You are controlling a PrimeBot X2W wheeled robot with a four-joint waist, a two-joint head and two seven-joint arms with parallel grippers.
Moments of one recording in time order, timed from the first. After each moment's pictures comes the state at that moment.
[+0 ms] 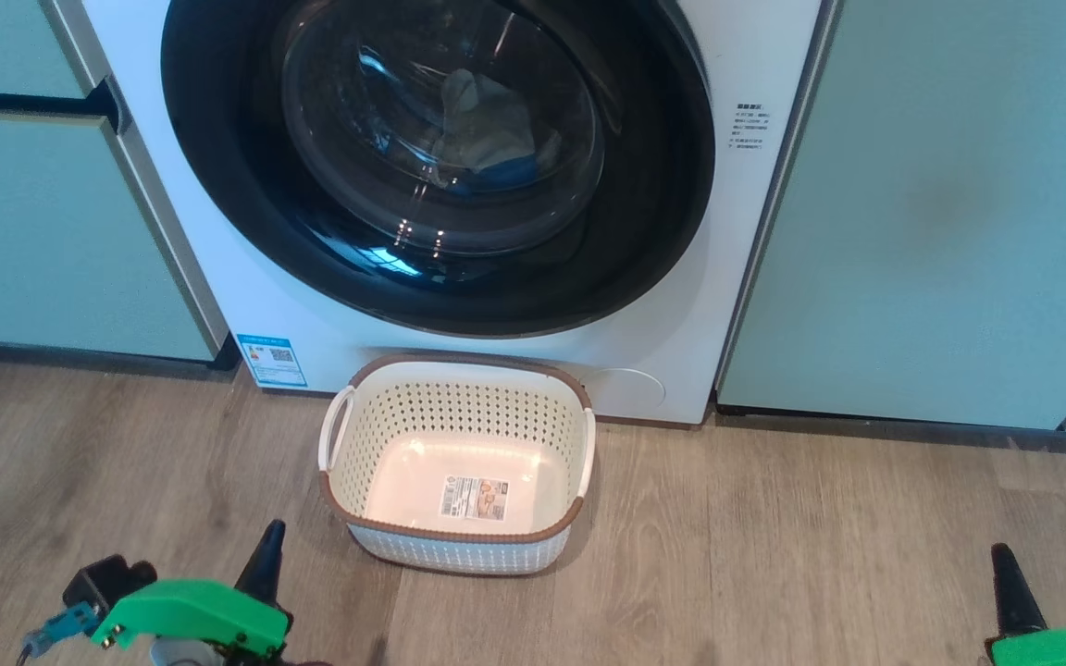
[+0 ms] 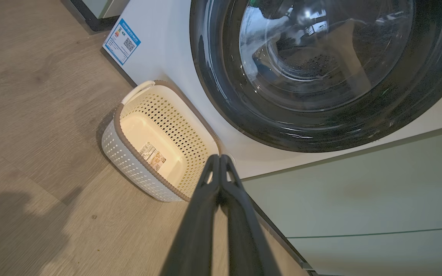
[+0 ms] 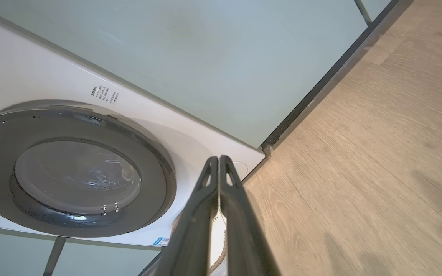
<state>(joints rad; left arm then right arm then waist) -0.02 0.11 0.01 0.42 -1.05 -0.13 -0.05 0.01 -0.05 -0.08 0.40 0.98 0.13 -0.06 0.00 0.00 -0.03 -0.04</state>
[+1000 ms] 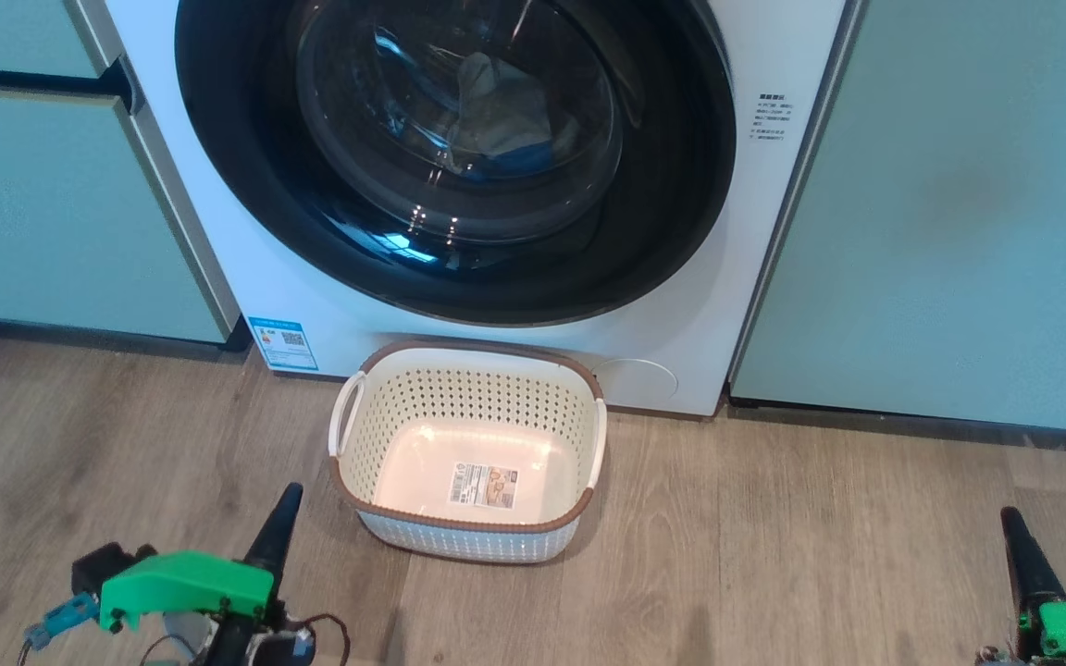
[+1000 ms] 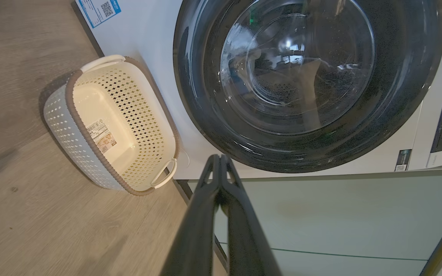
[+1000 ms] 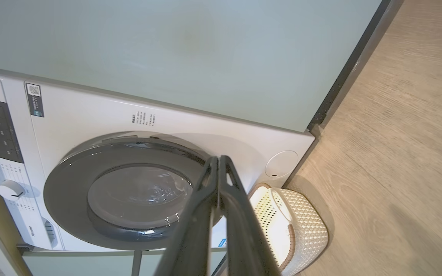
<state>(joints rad) -0.04 0.08 0.04 0.35 -1.33 -0.13 0.03 -0.02 -0.05 -0.10 0.34 1.30 0.13 0.03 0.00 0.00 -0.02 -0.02</state>
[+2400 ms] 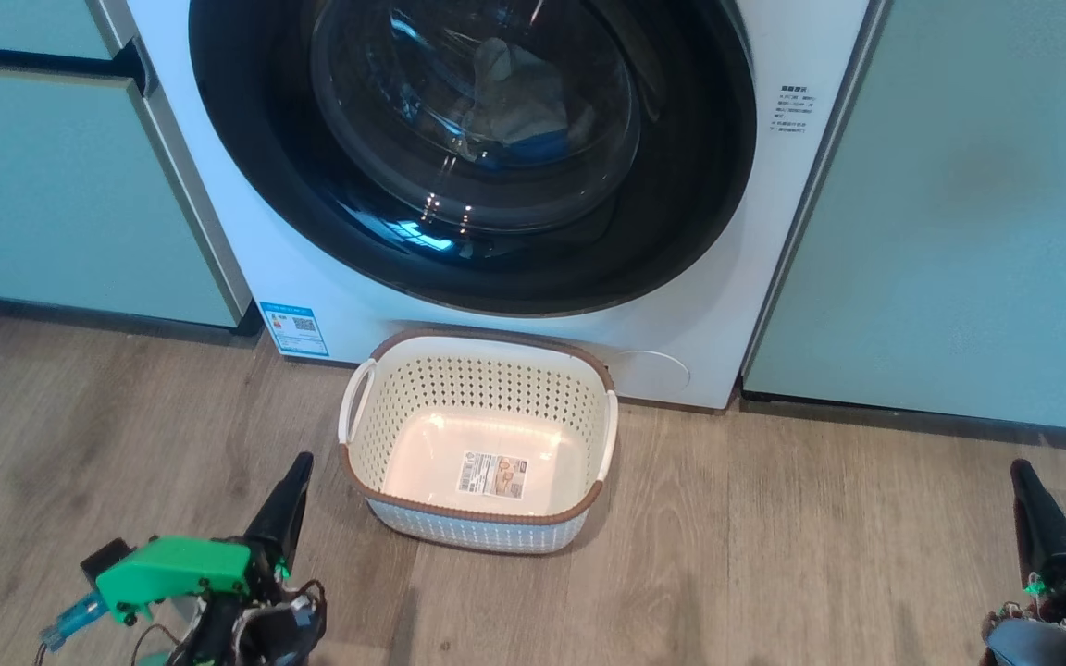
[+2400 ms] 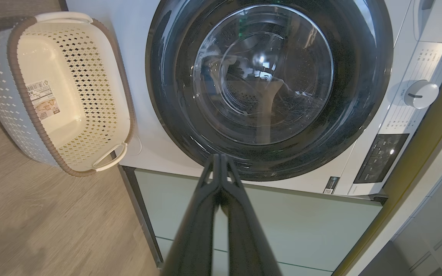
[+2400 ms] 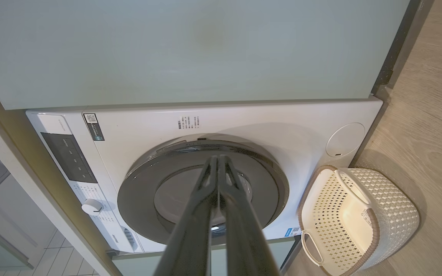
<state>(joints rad) -0.05 0.04 0.08 0.28 -1.60 -0.13 0.11 -0.05 -0.05 -0.13 0.28 1.60 0.13 0.11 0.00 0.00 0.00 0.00</state>
